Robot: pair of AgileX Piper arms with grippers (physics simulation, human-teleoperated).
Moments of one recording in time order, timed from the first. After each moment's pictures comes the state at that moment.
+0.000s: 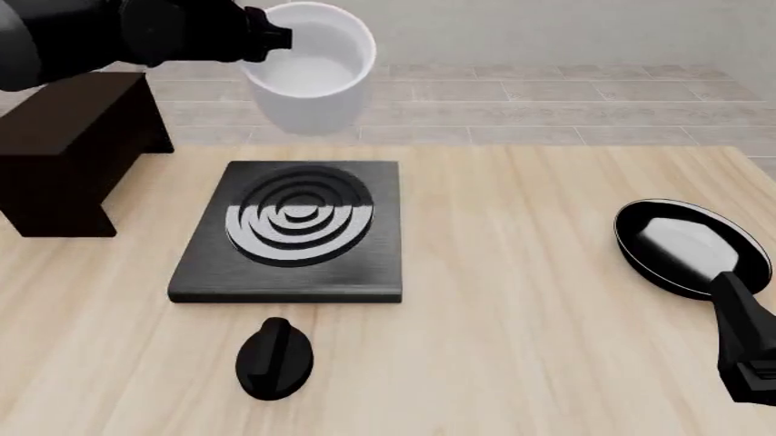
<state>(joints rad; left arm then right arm) -0.28 1.71 -1.48 0.21 -0.05 0.00 0.02 0.00 -0.01 0.00</state>
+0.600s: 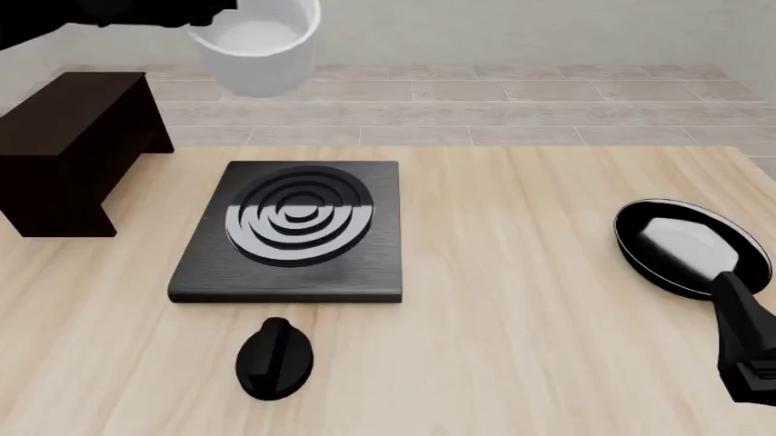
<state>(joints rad) -0.14 1.75 -1.62 0.27 -0.05 0.00 0.02 0.00 -0.01 0.00</state>
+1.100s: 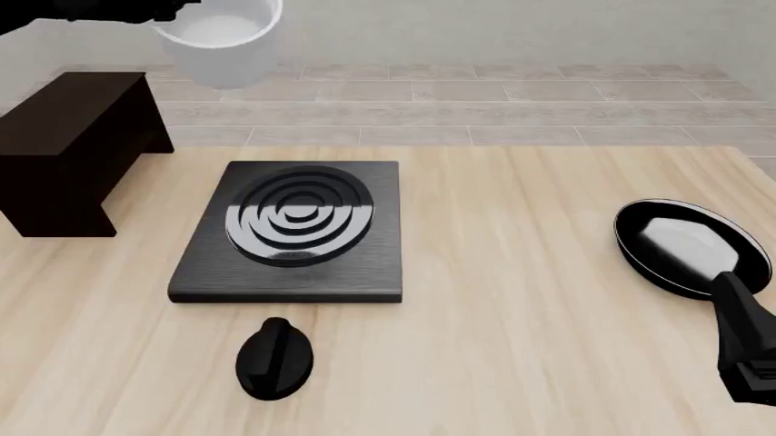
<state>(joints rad) -0.04 1.78 -1.66 0.28 -0.06 0.00 0.02 0.00 -0.01 0.00</state>
